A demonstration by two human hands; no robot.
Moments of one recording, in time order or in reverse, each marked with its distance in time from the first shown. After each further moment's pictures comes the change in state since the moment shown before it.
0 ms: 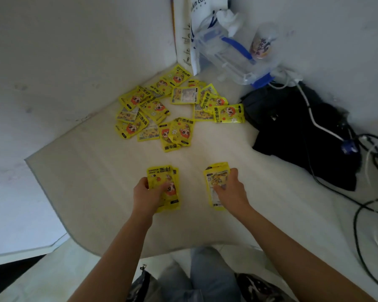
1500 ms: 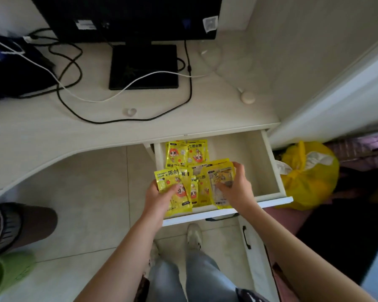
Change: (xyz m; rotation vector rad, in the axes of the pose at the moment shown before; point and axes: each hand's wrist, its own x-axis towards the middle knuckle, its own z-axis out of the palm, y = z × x) left_hand -0.484 -0.353 0.302 0.559 -0.870 0.121; right_hand -0.479 0.570 -0.127 0.592 0.561 0.648
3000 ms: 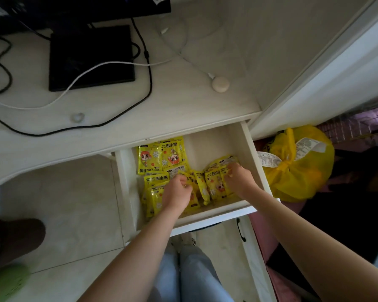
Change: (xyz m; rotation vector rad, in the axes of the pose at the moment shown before) left_hand 0.050 -0.007 0.139 0.776 -0.098 0.137; right_hand 0.118 0.083 -0.041 -0.307 -0.172 0.146
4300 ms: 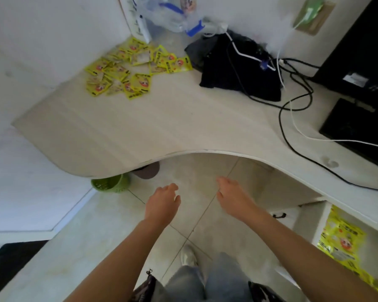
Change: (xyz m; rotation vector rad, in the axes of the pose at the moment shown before) left_hand -0.189 -0.415 -0.333 0.068 0.606 -0.279; right_hand -0.230 -0.397 0.332 -0.722 -0.228 -1.015
